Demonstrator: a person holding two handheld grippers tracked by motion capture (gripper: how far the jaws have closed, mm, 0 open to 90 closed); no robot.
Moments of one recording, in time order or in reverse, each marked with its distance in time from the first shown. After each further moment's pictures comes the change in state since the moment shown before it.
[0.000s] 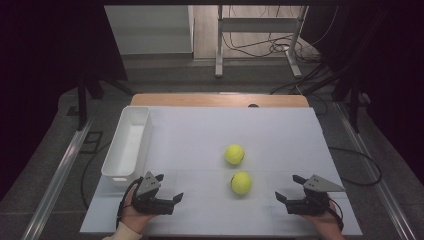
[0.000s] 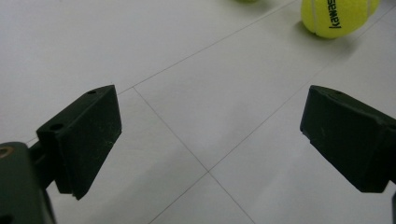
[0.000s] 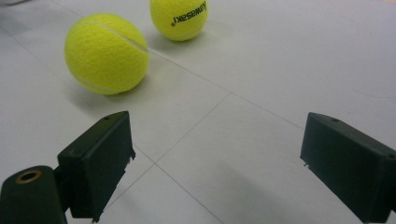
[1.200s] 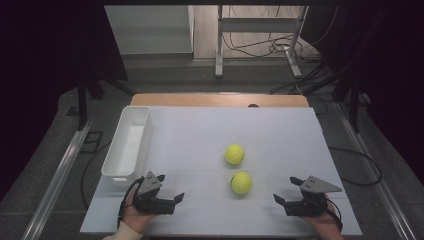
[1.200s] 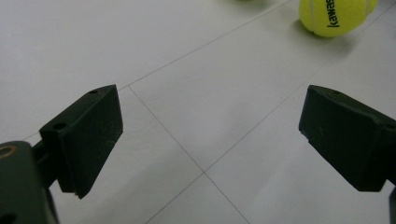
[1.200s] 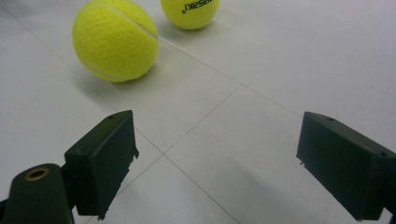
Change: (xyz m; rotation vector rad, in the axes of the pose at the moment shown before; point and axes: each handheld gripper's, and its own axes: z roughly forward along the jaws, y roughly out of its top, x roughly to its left) left arm -0.001 0.002 0.002 0.007 -0.016 -0.010; right arm 0.005 -0.001 0.002 0.038 0.015 -0.038
